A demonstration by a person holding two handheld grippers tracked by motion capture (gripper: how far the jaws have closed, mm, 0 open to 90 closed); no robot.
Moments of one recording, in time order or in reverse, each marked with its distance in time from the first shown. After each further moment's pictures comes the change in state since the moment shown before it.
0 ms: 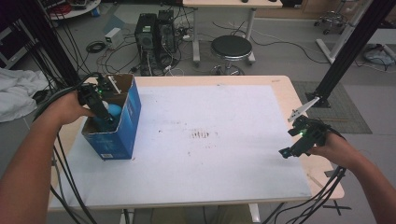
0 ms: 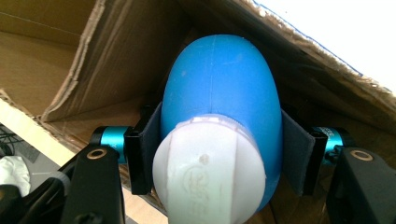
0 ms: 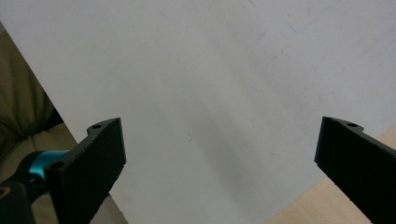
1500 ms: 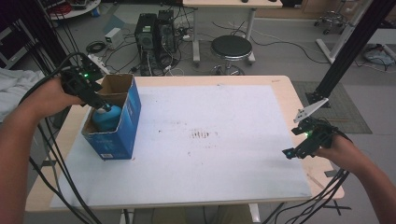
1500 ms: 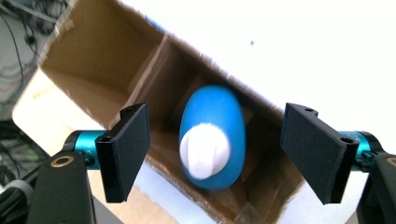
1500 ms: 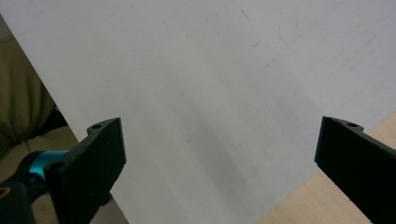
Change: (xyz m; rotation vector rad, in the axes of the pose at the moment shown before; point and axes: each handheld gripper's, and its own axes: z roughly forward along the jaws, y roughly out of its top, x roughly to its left) left arm -0.012 0.002 -0.077 -0.230 0.038 -0.028; right arm 0.007 -0.007 -0.015 -0.061 -0.036 -0.027
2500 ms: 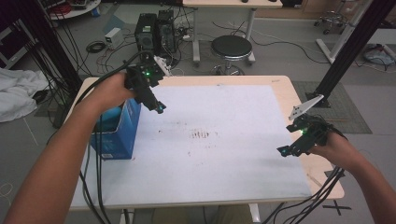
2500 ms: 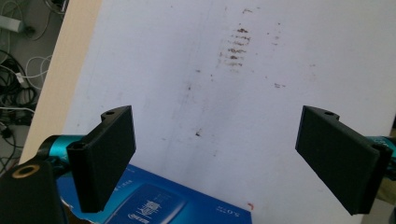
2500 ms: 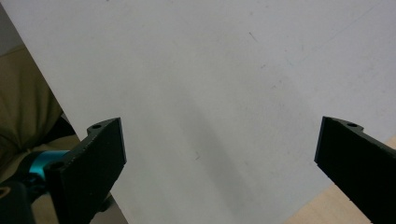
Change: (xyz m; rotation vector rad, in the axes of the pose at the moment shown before) left arm -0.065 0.108 0.044 -0.040 -0.133 0.293; right arm 0.010 0.017 -0.001 -0.020 0.006 -0.021
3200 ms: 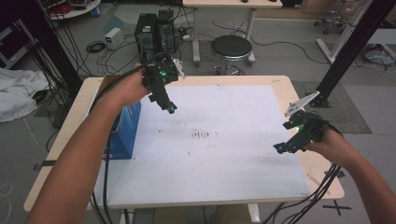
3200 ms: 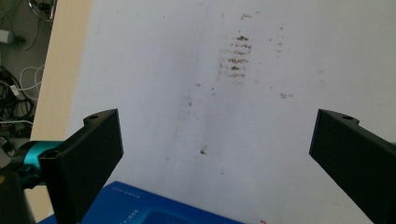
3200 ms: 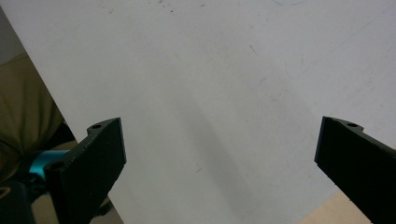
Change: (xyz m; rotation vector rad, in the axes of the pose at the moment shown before) left arm 0.007 0.028 0.027 0.024 -0.036 0.061; right arm 0.001 0.014 0.001 -0.001 0.001 -0.001
